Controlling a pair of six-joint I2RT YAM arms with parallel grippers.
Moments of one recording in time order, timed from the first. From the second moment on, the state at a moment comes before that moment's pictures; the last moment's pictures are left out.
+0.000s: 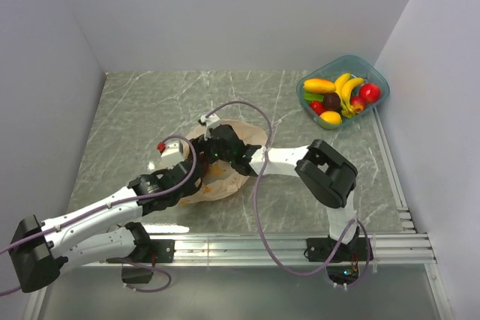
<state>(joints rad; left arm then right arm) -0.92 0.94 0.63 -0.64 -0.54 -1.06 0.94 1.94 1.17 0.34 -0.01 0.33</state>
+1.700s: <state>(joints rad) -0.85 0.95 0.57 -0.56 -0.52 -0.99 0.62 1.33 1.05 0.01 0.09 0.24</state>
